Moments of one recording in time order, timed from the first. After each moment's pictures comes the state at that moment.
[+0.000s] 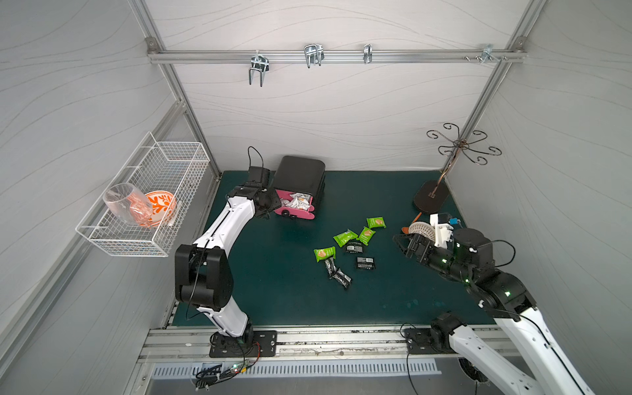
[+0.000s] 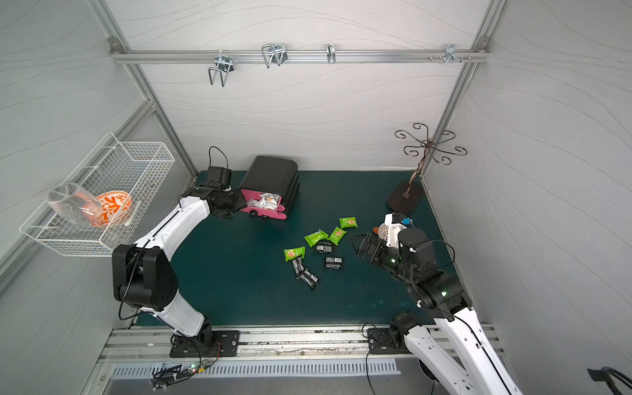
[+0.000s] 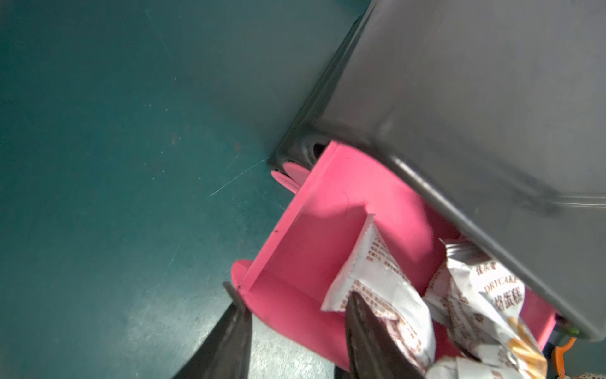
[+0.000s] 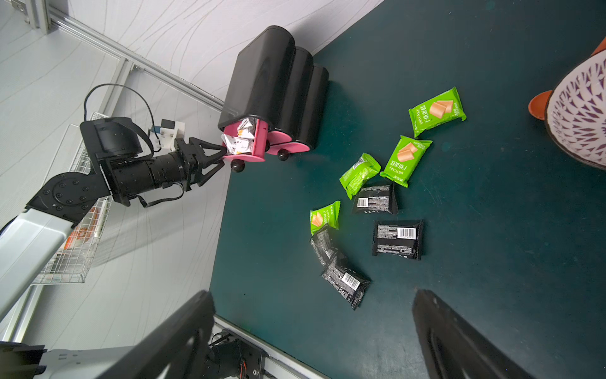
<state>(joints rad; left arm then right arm) -0.12 1.64 1.37 -0.72 -0.02 -0.57 0.48 0.63 0.89 -0.77 -0.23 0.75</state>
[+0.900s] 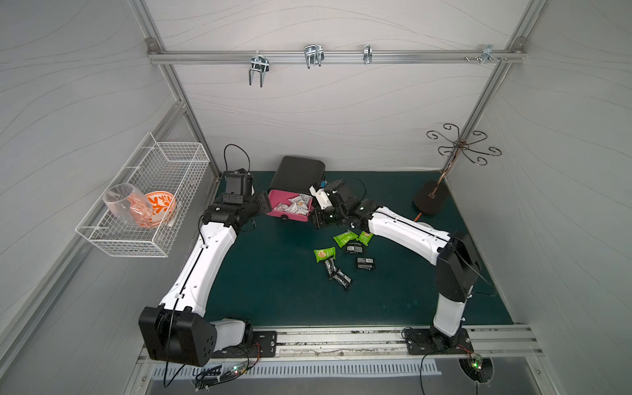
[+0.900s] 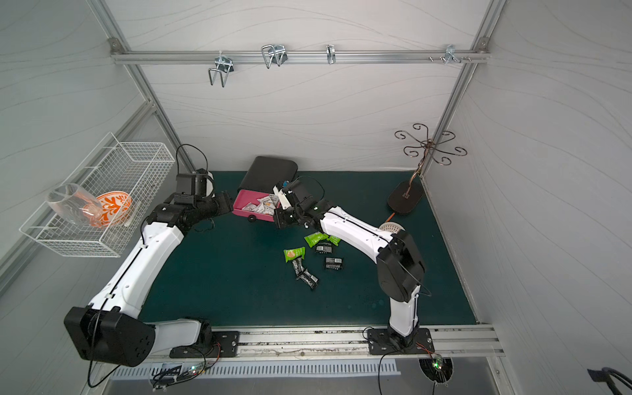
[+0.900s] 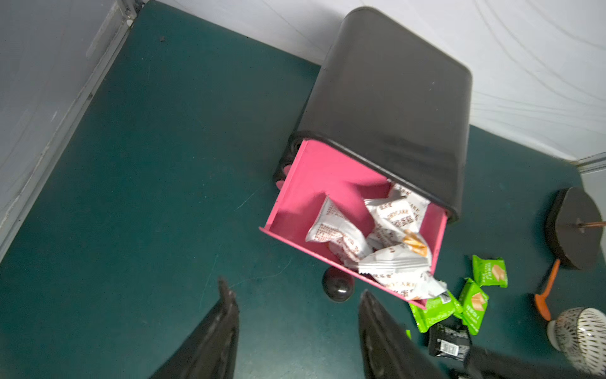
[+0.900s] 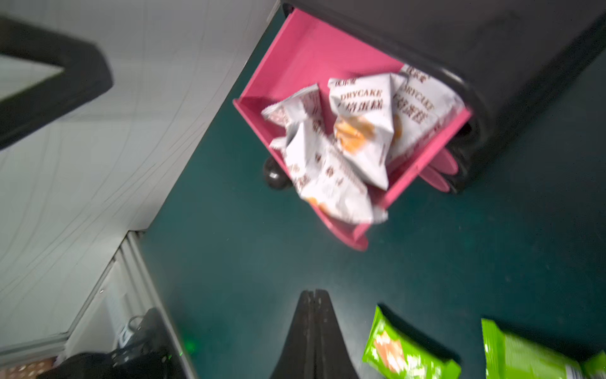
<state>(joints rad) -0.09 1.28 1.25 -0.74 -0.03 -0.38 0.87 1.91 1.63 -0.41 -0.23 0.38</state>
